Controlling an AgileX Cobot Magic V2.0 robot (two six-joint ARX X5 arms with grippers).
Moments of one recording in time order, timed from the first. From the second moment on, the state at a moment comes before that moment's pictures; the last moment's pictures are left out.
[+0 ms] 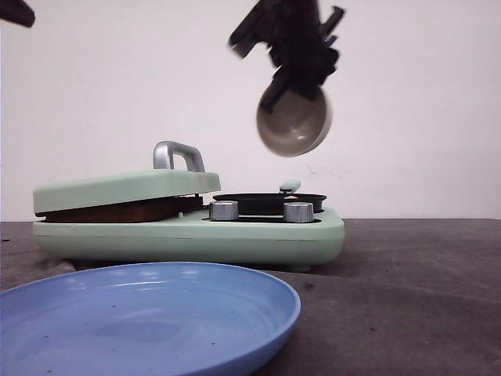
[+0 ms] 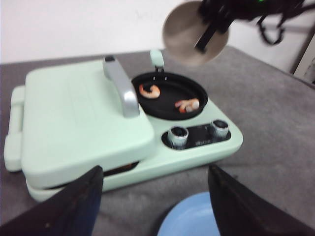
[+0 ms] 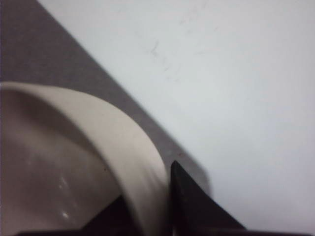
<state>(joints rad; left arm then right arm) -0.34 0.42 0.51 -0.34 0.24 -0.06 0.60 1.88 1.63 -0.21 0.80 -0.47</state>
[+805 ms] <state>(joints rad) -0.34 0.42 0.51 -0.29 0.24 -0.09 0.04 1.64 1.63 -0.93 -0.11 0.20</state>
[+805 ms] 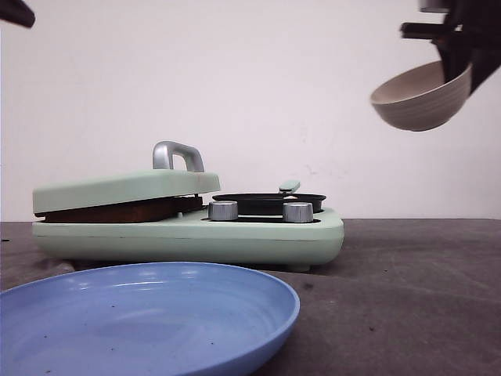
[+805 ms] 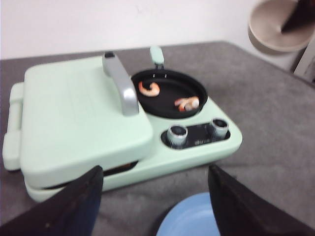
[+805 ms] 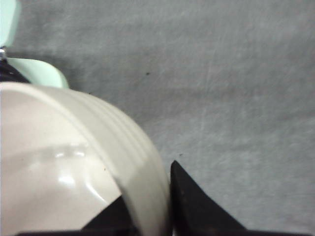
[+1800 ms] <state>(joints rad) -0.34 0.42 0.51 -0.22 0.24 -0.19 -0.05 1.64 1.01 -0.48 -0.42 0.30</state>
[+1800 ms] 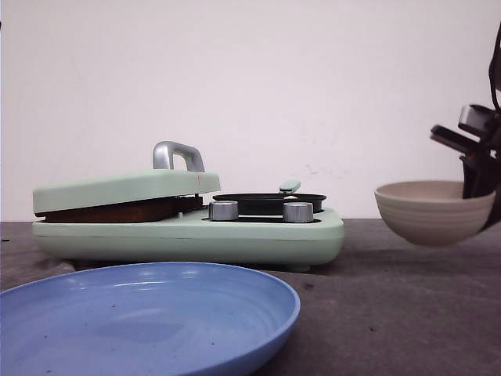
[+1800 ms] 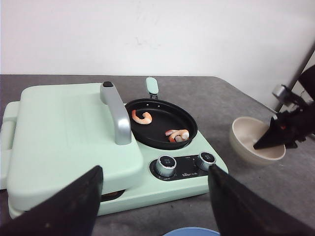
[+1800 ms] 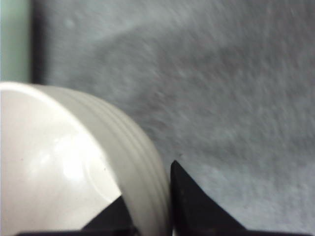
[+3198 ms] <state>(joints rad) -0.34 0.42 0.51 -0.22 0.24 -0.19 -0.06 1.64 0.98 -0.47 -0.34 0.27</state>
